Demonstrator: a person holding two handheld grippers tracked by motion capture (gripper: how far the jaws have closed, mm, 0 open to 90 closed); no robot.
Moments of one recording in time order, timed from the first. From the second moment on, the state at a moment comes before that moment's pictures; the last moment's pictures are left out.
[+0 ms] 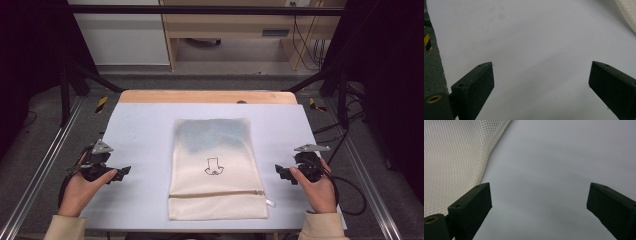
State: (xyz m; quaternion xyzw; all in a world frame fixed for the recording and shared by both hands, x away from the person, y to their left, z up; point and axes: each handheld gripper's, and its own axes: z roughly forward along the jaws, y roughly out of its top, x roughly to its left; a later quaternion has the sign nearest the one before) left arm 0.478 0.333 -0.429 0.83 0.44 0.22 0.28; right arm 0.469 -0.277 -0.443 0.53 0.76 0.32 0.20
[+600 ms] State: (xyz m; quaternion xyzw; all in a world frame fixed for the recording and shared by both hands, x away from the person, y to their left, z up) left arm 0.465 0.345 -0.445 0.80 0.42 0.26 0.35; right arm 0.435 -0.301 -0.471 0.50 0.75 0.37 0.22
